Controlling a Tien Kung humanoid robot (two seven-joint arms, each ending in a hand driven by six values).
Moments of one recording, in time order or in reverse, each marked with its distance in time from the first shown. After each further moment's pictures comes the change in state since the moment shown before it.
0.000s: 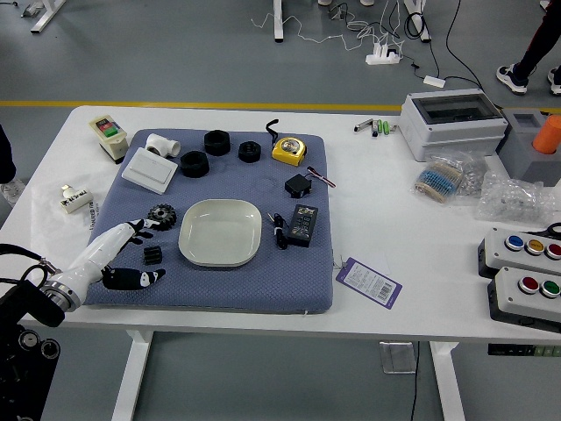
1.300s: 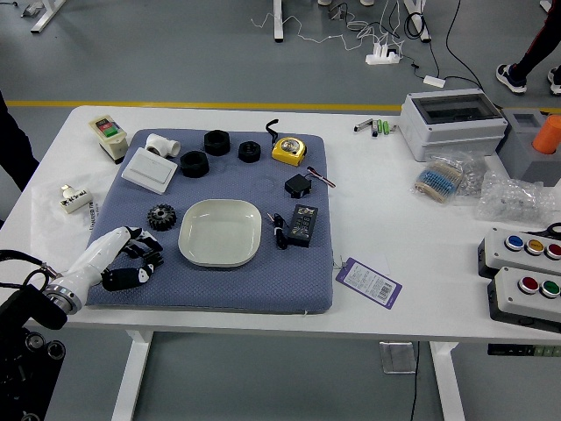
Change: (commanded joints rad) left arm -0.013 0.001 0.002 0.095 0.000 0.066 0.007; right arm -0.004 0.001 -0.006 0.000 0.003 0.001 0.001
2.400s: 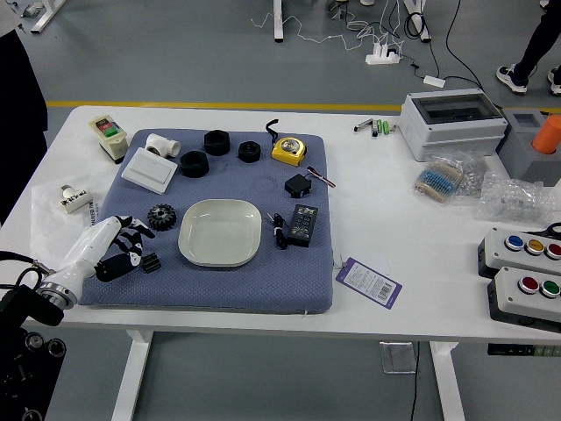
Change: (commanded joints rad) left arm -0.005 0.002 -0.004 -0.004 0.000 0.113 -0.051; right arm 0.005 -0.001 0.002 0.000 0.002 0.001 0.000
